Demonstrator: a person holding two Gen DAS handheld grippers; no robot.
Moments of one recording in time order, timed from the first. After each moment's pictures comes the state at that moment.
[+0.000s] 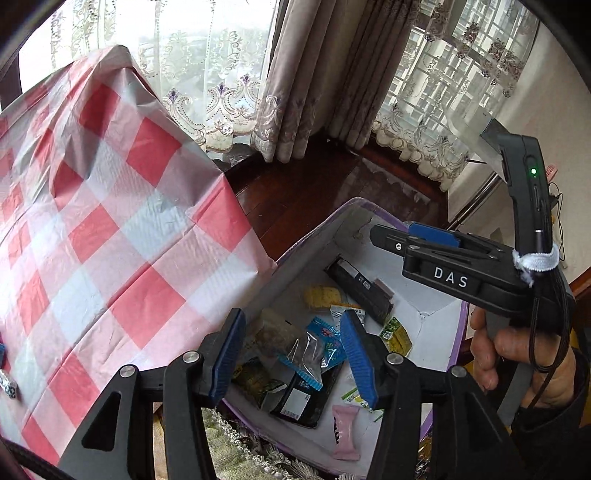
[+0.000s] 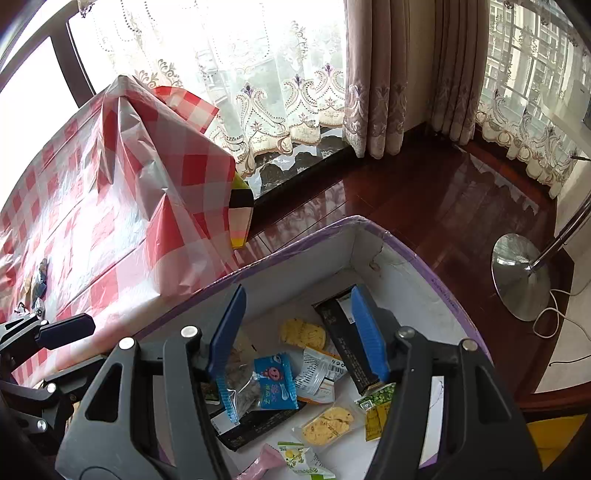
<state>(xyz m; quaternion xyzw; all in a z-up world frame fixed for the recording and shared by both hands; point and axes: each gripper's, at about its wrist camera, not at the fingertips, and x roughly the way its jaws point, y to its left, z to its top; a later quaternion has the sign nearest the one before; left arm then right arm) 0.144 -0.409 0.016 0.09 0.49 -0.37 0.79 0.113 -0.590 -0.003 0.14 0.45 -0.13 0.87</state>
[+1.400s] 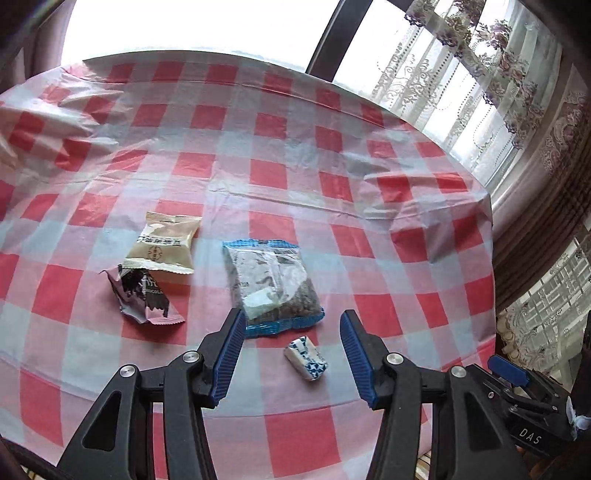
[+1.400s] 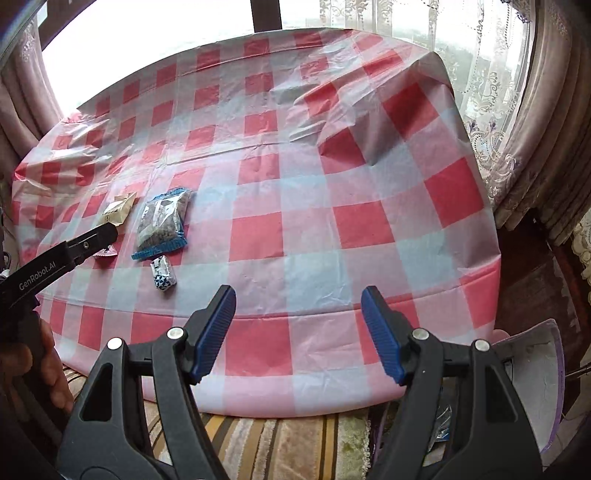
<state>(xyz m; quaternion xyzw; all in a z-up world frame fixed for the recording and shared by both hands) 0.207 -0.079 0.017 -0.17 0.40 -0.03 0.90 0.204 -0.308 0.028 0.00 0.45 0.08 0.89</state>
